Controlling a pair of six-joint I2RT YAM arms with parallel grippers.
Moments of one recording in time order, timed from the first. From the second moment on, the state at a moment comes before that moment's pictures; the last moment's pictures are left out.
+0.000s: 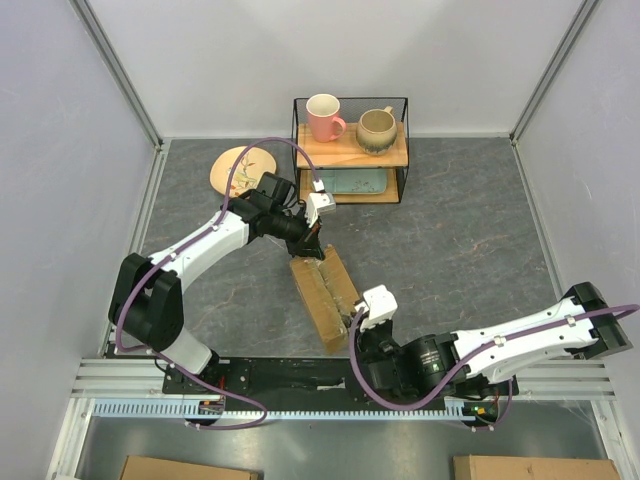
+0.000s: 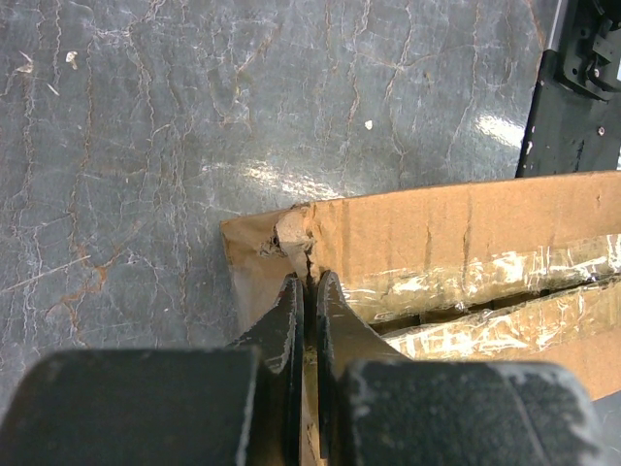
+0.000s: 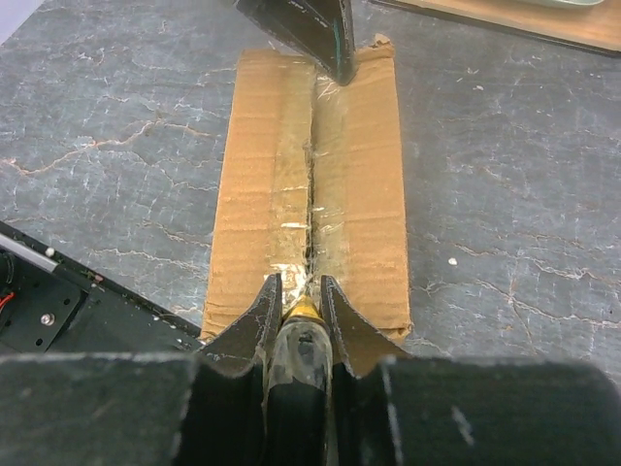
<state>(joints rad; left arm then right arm) -0.50 1.58 1.16 -0.54 0.73 0.41 1.78 1.17 0.92 -0.65 1.15 0.99</state>
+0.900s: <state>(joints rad) -0.50 1.58 1.15 -0.49 0.68 0.42 1.97 1.16 0.93 -0.89 1.18 1.24</state>
